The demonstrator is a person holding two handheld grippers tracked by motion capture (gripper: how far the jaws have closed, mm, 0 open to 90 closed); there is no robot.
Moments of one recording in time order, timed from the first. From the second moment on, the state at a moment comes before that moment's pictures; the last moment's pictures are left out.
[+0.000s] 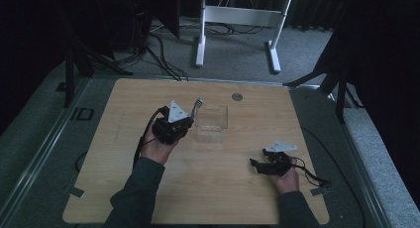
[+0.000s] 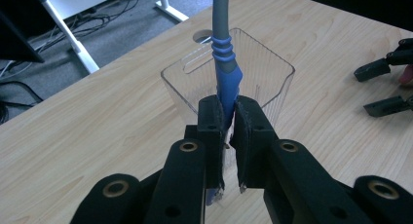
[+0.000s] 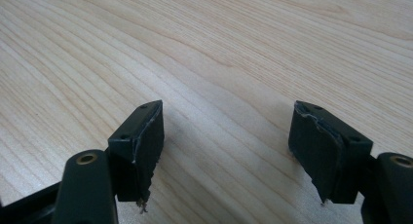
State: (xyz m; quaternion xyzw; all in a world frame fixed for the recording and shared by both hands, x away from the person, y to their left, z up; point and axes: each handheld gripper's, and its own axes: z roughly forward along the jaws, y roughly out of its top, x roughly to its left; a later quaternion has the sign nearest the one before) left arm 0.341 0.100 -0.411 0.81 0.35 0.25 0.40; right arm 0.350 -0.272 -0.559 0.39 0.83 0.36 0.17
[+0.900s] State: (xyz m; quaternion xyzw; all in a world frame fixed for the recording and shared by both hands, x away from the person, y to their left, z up) left arm 0.345 0.099 -0.406 0.79 0.34 0.26 0.43; right arm 0.350 -0.272 -0.559 0.39 0.83 0.36 0.17
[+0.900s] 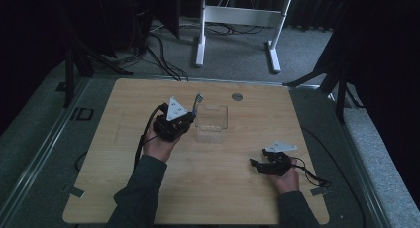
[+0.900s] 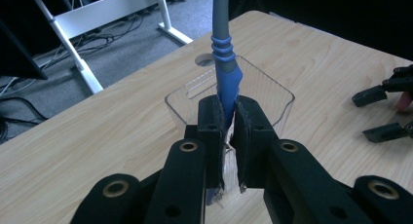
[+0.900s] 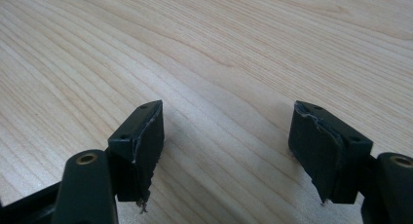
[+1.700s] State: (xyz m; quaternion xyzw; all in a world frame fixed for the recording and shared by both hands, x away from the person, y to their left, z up) left arm 0.350 0.097 -0.401 0.78 0.35 0.26 0.45; right arm 0.350 -0.272 -0.559 0.39 0.83 0.36 0.17
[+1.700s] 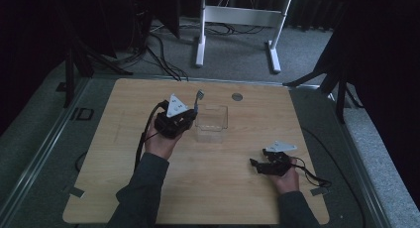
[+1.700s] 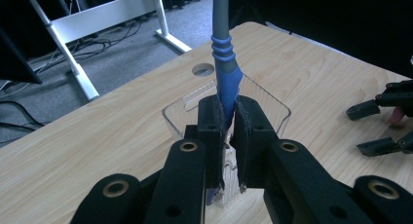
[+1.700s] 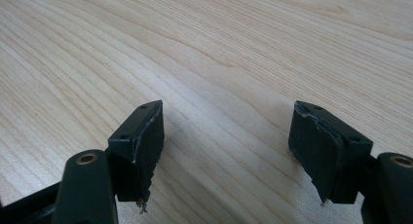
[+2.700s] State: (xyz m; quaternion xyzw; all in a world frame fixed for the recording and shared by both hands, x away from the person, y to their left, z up) left arm 0.358 0.086 -0.394 0.78 0.34 0.25 0.47; right arm 0.351 -0.272 -0.559 0.39 0.83 0.36 0.17
